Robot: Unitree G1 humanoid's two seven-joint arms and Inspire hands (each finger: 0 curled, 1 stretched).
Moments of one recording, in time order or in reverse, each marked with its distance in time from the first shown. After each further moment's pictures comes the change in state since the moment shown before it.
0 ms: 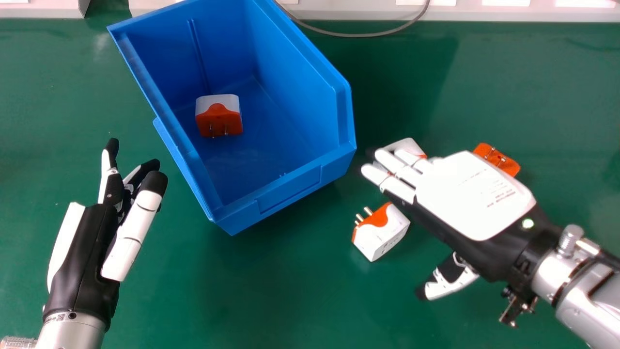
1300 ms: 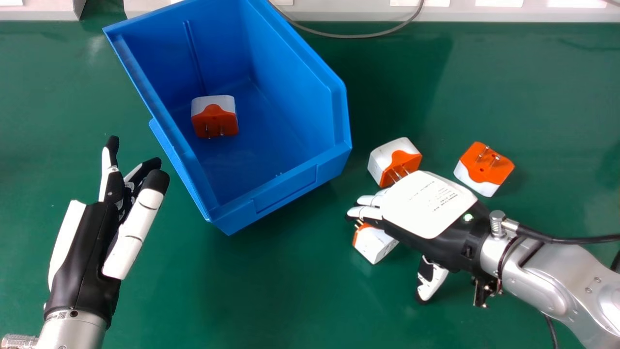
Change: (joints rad) left arm -0.008 0.000 -0.003 0.007 0.009 -0.009 0.007; right arm -0.319 0.078 0.233 0.431 -0.137 -0.059 -0.029
